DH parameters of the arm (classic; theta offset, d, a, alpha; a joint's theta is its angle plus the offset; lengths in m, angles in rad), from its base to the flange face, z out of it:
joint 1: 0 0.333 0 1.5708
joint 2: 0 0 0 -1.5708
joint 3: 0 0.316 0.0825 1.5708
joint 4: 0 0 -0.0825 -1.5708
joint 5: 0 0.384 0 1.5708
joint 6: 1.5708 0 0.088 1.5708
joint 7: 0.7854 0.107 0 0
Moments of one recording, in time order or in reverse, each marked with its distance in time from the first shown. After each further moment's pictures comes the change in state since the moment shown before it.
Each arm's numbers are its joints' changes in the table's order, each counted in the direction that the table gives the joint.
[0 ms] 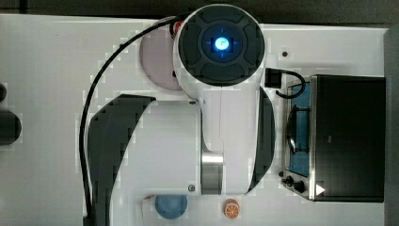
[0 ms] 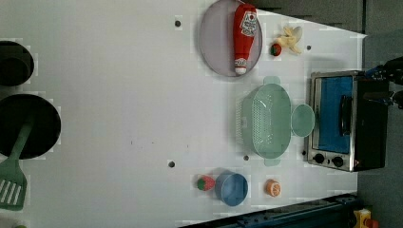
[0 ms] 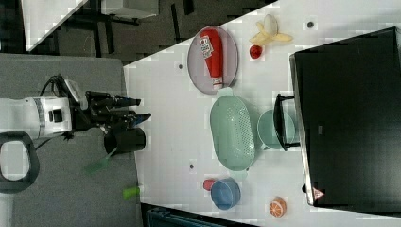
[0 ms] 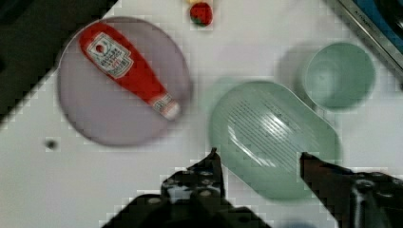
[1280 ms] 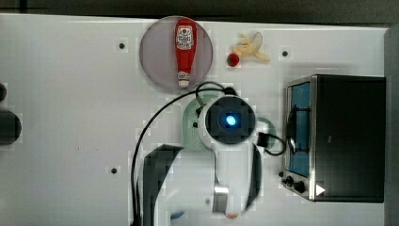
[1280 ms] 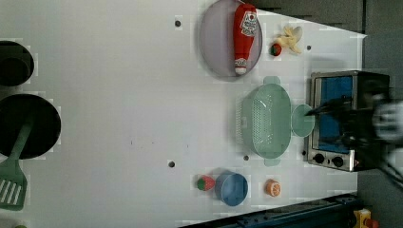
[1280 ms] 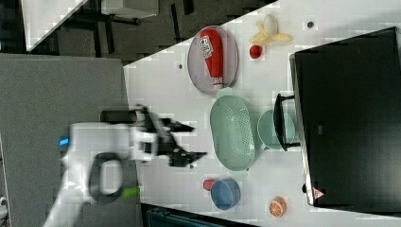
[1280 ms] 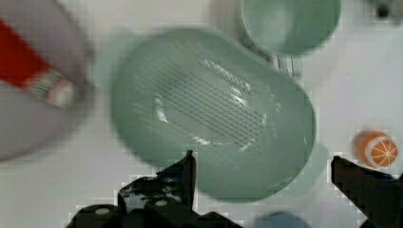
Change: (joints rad) arm -0.031 0.038 -0.018 -0.508 -0.013 0.330 0.122
